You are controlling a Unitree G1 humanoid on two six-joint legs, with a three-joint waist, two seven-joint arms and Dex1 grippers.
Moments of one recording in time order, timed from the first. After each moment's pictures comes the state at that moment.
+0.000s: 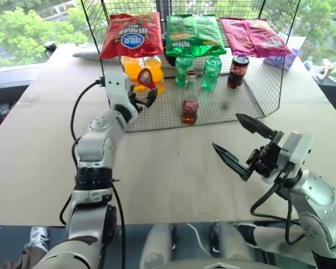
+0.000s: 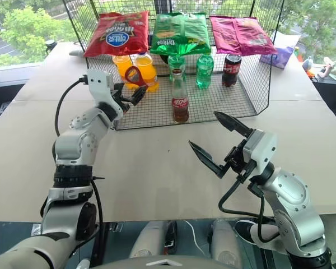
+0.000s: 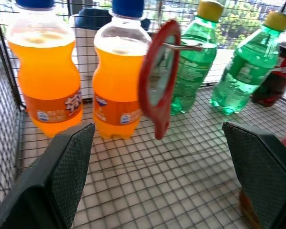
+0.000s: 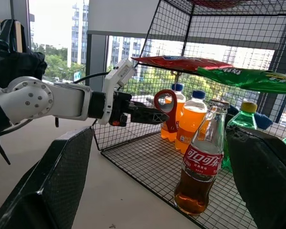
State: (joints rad) left arm -0.68 0.37 0.14 0.15 -0.34 0.47 -0.30; right arm 0.02 -0.43 0.01 -0.69 0.48 0.14 0.60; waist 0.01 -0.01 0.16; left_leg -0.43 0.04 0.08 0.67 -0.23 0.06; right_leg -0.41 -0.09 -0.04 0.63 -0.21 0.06
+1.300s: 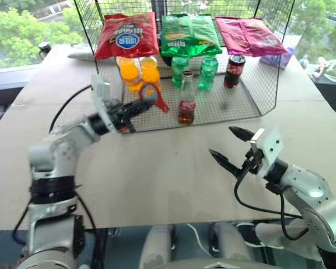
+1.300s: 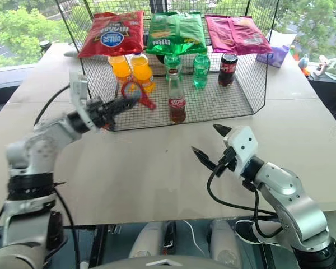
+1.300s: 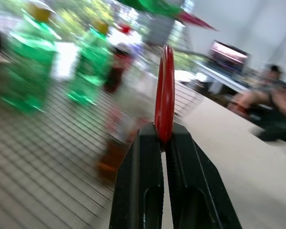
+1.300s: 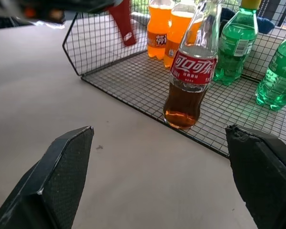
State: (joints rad) left arm -0.50 0.69 0.26 -0.07 -0.91 0.92 -0.93; right arm -0.10 -0.50 0.03 -0.71 0.55 0.59 0.47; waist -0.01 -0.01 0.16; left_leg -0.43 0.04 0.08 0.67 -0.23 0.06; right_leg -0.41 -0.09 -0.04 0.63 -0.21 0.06
